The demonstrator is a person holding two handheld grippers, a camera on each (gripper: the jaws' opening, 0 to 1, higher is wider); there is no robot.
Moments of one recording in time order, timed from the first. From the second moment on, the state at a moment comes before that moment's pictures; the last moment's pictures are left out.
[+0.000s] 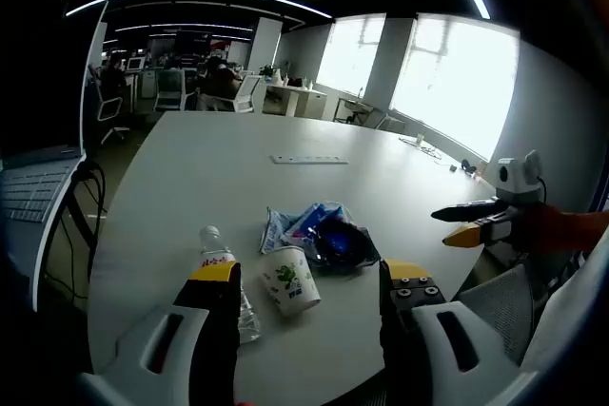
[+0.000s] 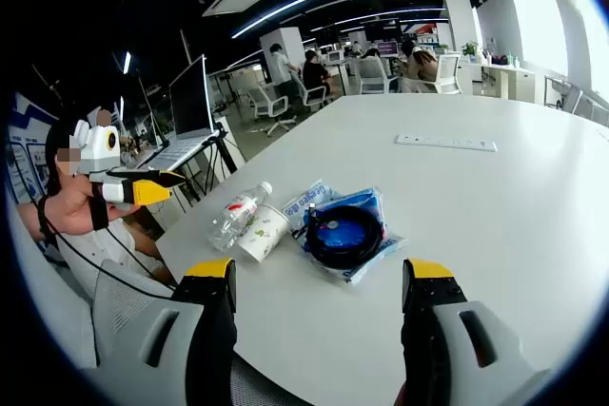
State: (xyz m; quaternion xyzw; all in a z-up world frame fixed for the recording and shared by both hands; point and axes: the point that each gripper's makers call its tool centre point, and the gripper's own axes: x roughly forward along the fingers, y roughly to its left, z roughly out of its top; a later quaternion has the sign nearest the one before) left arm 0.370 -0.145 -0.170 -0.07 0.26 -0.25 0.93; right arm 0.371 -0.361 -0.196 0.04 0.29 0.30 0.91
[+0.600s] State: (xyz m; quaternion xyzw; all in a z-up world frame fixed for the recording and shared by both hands) left arm 0.369 -0.144 -0.171 -0.07 0.26 -0.25 0.93; right arm 0.369 -0.360 -0.196 0.04 0.29 0.30 0.91
